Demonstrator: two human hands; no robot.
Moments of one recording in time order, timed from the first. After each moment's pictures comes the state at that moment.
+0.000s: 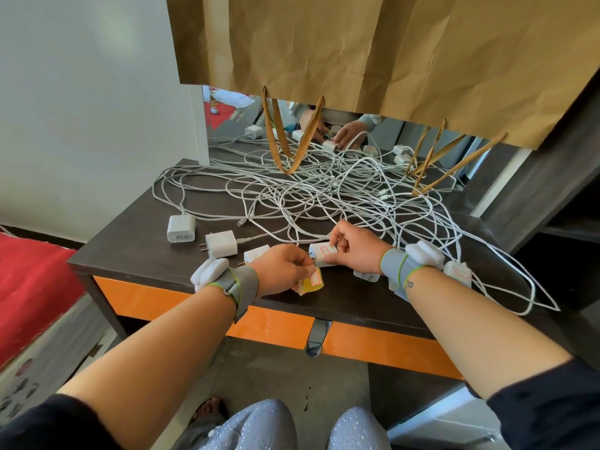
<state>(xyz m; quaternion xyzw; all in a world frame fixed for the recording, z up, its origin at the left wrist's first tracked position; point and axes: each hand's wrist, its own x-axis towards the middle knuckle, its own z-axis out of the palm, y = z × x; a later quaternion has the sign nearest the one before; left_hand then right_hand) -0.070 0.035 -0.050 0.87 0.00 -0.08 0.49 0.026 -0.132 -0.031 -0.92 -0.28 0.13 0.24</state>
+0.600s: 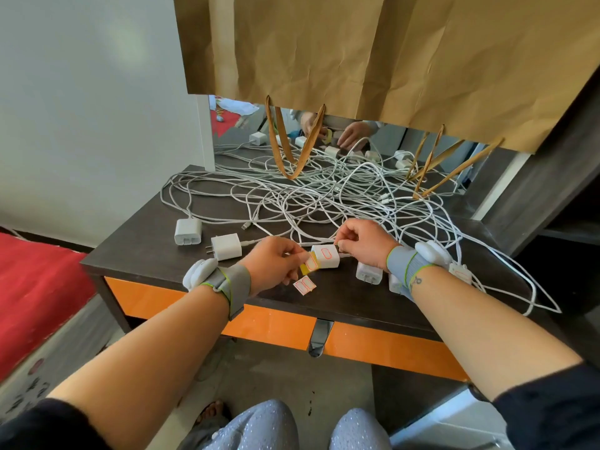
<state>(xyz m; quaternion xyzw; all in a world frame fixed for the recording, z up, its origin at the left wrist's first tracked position) -0.083 0.046 -0.041 0.84 0.03 -0.01 0.54 0.021 -0.134 -0.017 -0.92 -0.25 0.07 0.31</state>
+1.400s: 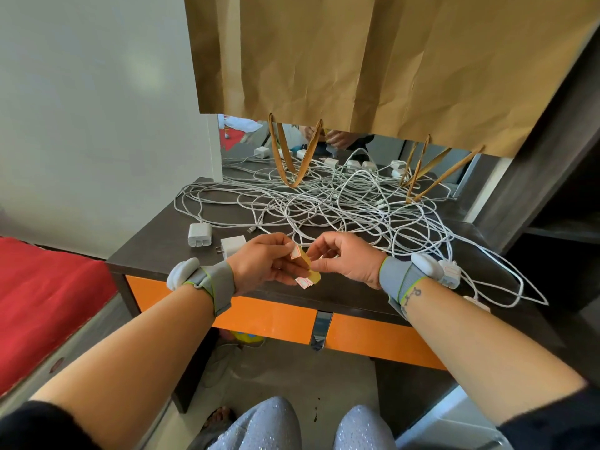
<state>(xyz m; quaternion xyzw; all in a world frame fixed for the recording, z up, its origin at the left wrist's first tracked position) -0.132 0.045 -0.003 0.65 0.02 -0.08 0.76 -0.050 -0.128 0.001 -0.81 -0.34 0.19 0.43</state>
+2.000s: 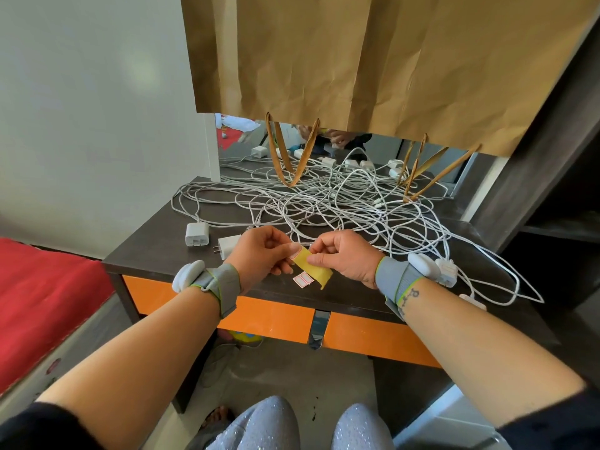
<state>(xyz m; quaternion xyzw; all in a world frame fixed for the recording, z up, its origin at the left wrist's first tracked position) -0.123 0.043 -0.014 0.74 0.05 0.09 0.67 -0.054 -0.124 0.002 -0.82 -0.31 0.17 0.45</state>
